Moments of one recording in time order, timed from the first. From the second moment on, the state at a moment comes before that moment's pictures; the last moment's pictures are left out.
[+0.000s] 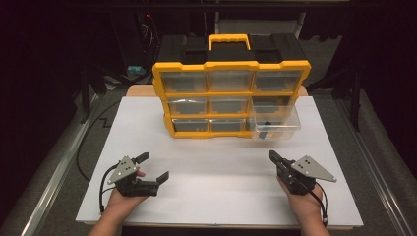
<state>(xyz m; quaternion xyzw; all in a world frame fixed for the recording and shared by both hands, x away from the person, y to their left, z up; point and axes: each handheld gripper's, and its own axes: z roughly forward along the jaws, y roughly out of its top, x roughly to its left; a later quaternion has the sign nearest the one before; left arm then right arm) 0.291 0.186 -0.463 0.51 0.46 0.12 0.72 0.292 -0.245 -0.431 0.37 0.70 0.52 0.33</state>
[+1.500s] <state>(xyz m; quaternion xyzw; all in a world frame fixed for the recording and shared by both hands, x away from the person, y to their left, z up) 0.289 0.185 -0.460 0.51 0.45 0.12 0.72 0.309 -0.238 -0.381 0.38 0.66 0.54 0.37</state>
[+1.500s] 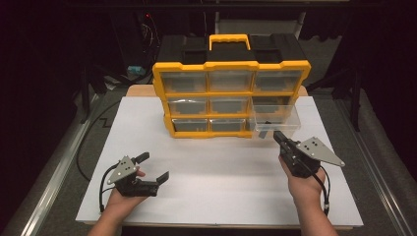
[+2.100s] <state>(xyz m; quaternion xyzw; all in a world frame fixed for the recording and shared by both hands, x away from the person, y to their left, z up) 0.288 0.185 -0.459 0.51 0.45 0.11 0.72 0.320 -0.237 -0.377 0.38 0.66 0.52 0.38</state>
